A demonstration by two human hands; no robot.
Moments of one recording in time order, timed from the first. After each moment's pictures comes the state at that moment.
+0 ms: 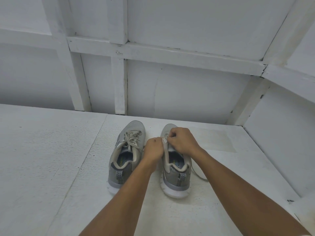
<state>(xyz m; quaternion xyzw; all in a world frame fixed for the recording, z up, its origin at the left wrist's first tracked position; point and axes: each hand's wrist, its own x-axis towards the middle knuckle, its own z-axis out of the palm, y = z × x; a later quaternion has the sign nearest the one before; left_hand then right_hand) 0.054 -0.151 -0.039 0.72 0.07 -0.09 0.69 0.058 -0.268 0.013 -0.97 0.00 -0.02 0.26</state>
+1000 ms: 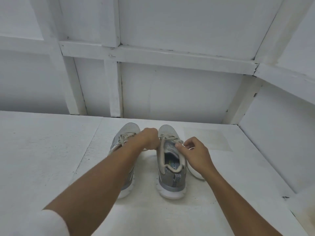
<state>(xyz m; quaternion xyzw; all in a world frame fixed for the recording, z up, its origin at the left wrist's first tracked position) 0.086 -0.137 0.027 0.96 -0.16 -0.17 0.15 -0.004 -0.309 -0.005 -0.86 0.12 -0.10 0.48</state>
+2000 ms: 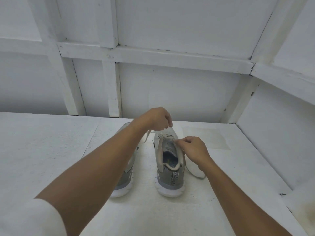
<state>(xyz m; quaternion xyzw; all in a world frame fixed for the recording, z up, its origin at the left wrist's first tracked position) 0.083 -0.152 0.094 0.93 -0.22 -0.12 0.28 0.008 -0.306 0.010 -0.88 0.15 -0.04 0.46</state>
